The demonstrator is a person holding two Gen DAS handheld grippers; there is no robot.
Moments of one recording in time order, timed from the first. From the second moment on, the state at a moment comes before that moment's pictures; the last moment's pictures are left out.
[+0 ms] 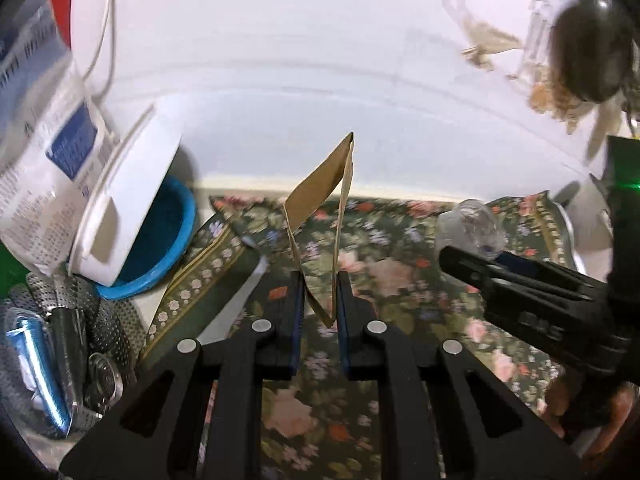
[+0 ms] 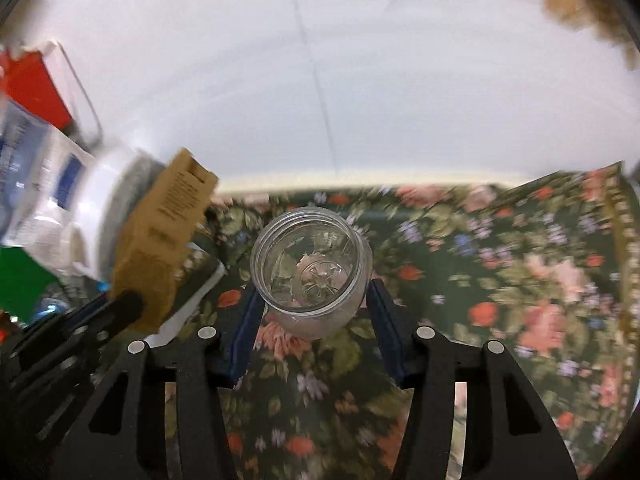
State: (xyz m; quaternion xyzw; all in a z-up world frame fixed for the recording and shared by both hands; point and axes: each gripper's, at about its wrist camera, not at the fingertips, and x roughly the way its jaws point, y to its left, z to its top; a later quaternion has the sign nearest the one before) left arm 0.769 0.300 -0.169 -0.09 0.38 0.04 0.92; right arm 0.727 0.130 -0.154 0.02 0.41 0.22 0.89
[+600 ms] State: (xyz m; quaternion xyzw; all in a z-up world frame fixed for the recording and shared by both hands) left arm 0.598 0.155 -0.103 -0.10 0.31 0.06 0.94; right arm 0.560 -0.023 -0.081 0.03 0.32 0.25 0.91
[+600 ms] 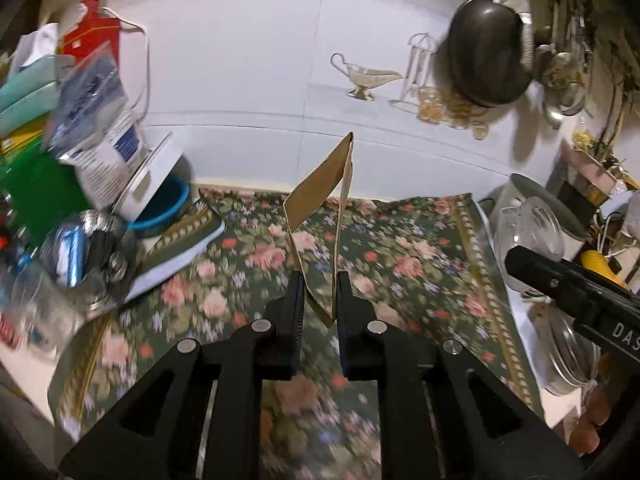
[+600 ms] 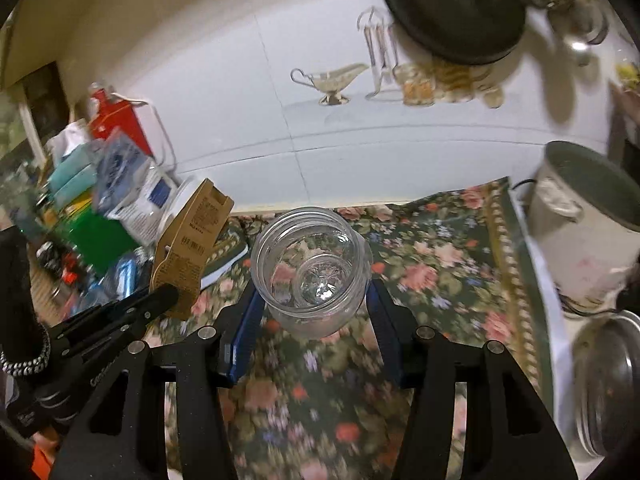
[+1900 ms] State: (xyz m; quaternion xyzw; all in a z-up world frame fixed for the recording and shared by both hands) left arm 0.282 0.142 -0.147 -0.06 0.39 -0.03 0.92; right arm 0.263 -0.038 -0.120 0.08 0.35 0.15 0.92
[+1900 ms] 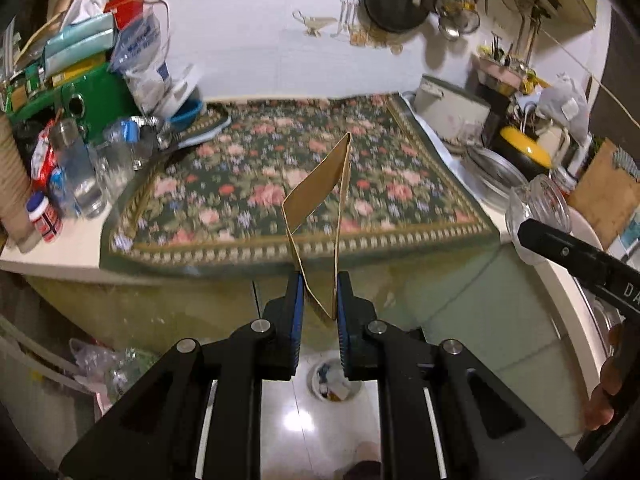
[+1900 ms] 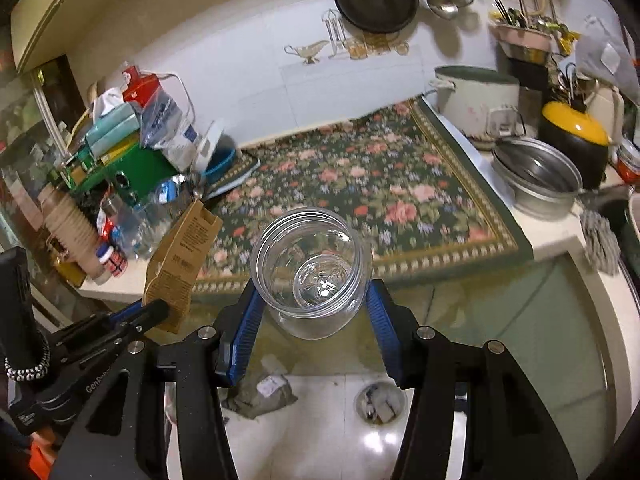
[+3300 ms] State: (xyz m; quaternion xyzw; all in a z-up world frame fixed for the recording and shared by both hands) left arm 0.339 0.022 -0.628 -0.07 0.61 -0.06 0.79; right arm 0.330 -0.093 -0.522 0.07 0.54 0.19 0.81
